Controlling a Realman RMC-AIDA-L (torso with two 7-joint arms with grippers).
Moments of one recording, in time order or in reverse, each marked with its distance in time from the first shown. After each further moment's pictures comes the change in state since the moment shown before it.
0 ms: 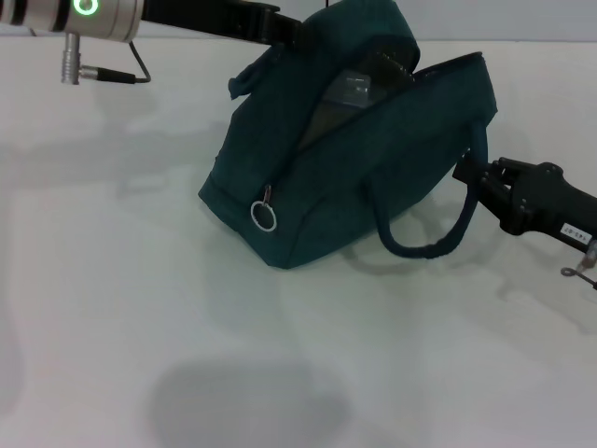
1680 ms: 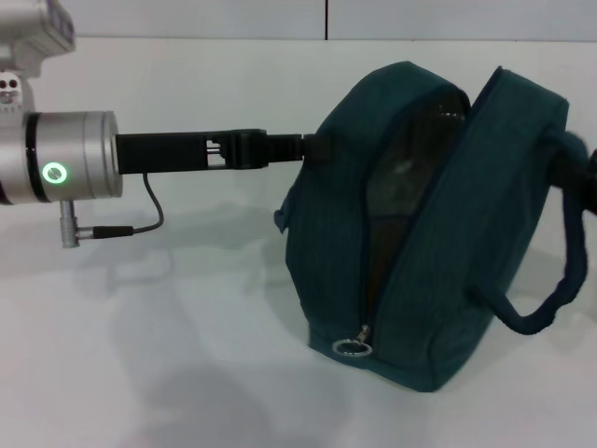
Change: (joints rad) left arm 0.212 -0.031 -0.005 -0.311 -0.362 0.199 0.284; right arm -0.041 -0.154 0.092 -0.089 -0.148 -0.435 0.136
